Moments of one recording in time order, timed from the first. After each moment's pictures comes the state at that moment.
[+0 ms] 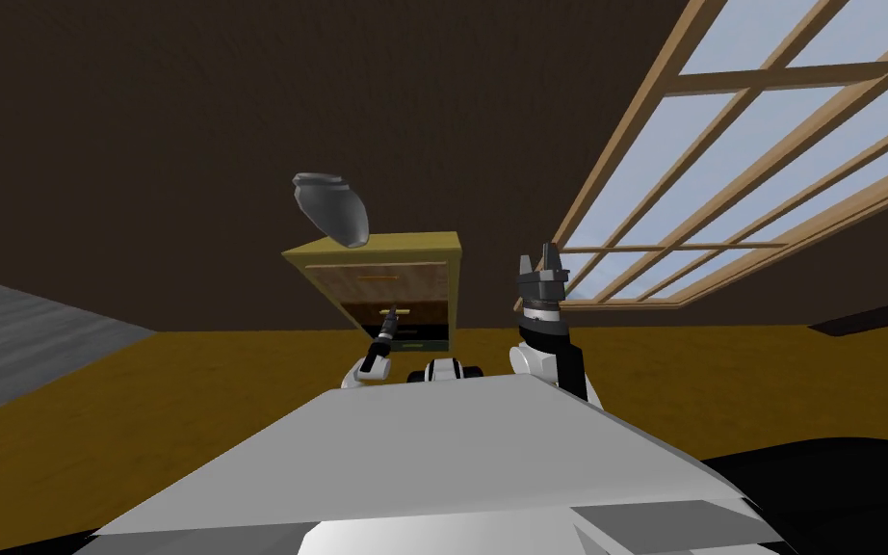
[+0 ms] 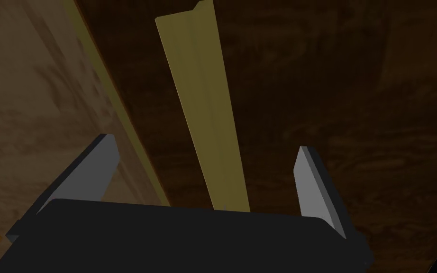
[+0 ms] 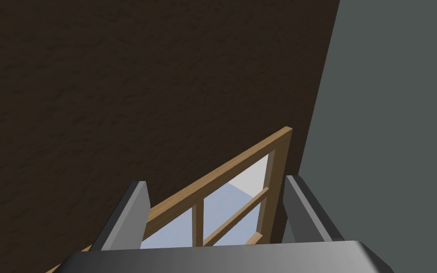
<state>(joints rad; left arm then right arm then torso) 0.00 0.21 -0.11 -1.04 0.09 -0.54 -0.07 0.47 -0.04 0.07 -2.39 -0.11 -0.45 0.13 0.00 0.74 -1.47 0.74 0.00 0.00</state>
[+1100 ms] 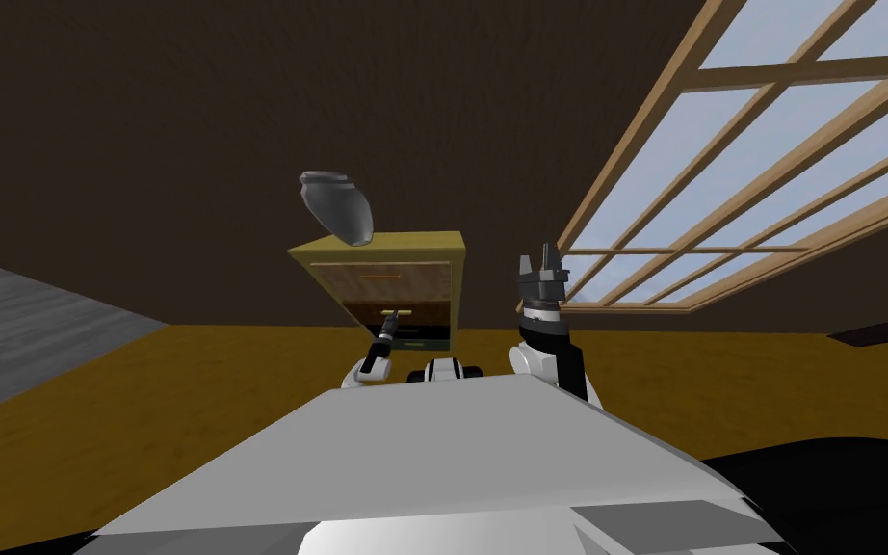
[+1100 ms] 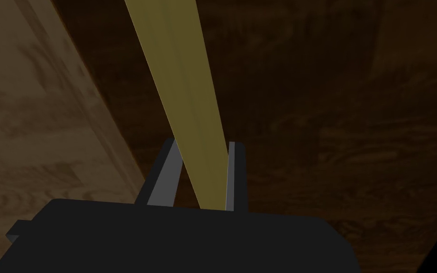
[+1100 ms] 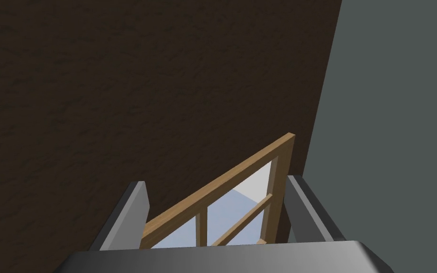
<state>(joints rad) 0.01 0.21 -0.11 -1.04 0.09 -0.54 -0.07 0.48 -0.04 0.07 -2.39 -0.11 -0.45 0.13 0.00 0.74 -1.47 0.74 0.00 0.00</state>
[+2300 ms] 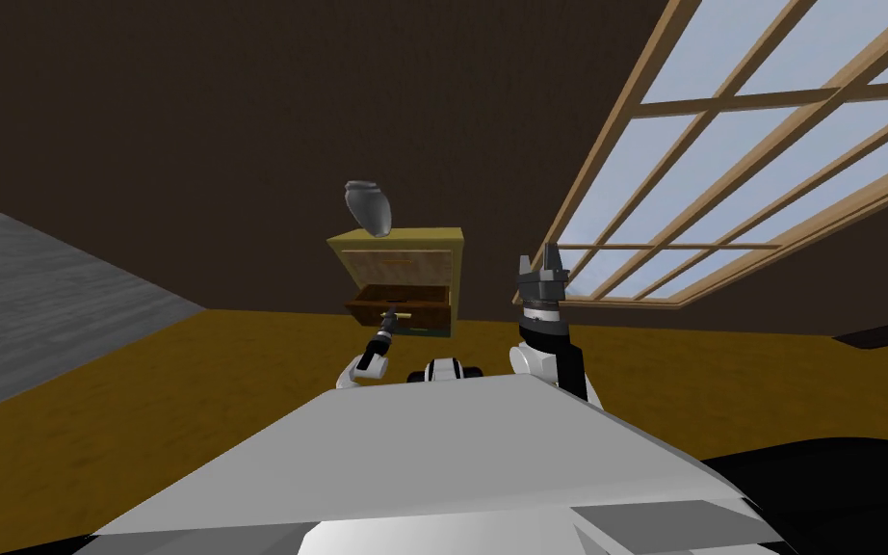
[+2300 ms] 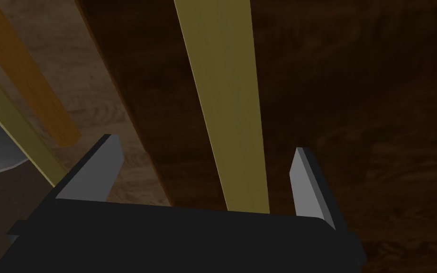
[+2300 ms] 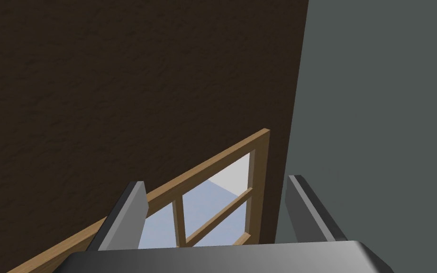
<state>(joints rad) 0.03 0.27 -0.15 -1.15 0.10 -0.46 -0.03 0.47 -0.04 0.07 -2.39 -0.11 -0.45 0.13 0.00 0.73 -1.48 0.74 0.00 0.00</state>
